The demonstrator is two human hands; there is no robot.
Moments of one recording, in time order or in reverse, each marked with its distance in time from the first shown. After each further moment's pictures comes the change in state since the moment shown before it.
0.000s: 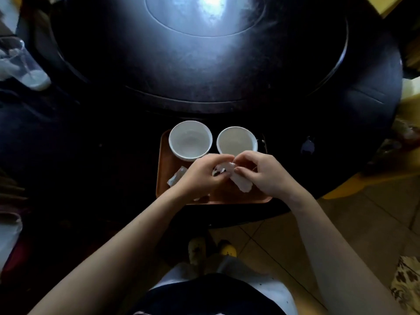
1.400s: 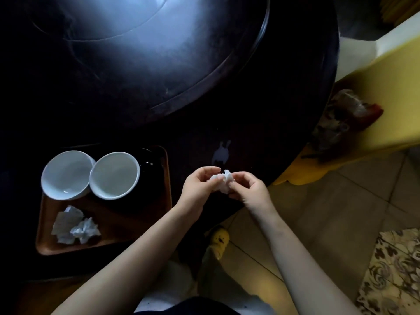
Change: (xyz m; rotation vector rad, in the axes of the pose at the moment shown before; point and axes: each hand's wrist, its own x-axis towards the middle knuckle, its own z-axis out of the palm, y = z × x) left_hand 0.141 0.108 0.213 -0.712 0.098 -0.622; right_hand -0.052 0.220 -0.090 0.974 0.281 0.528
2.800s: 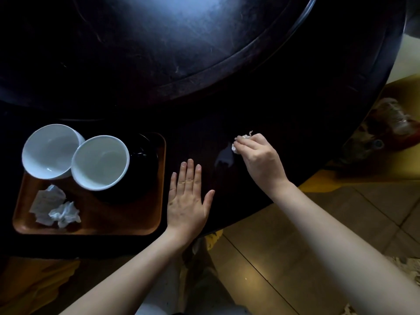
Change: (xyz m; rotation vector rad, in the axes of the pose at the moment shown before) left_hand 0.029 -0.083 -0.005 1.442 0.427 0.359; right_hand 0.129 -0.004 -0.031 -1.181 -0.010 -1.119
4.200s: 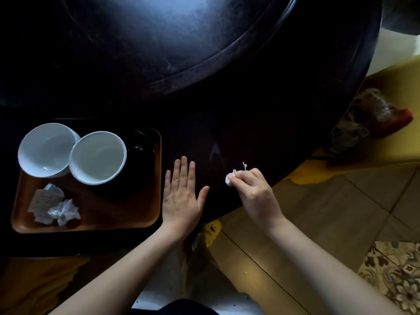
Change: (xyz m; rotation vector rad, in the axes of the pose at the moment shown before) left_hand -0.011 -0.009 0.008 -0.002 0.047 0.018; right_hand -0.081 -0.058 -0.023 0.103 -0.074 0.125
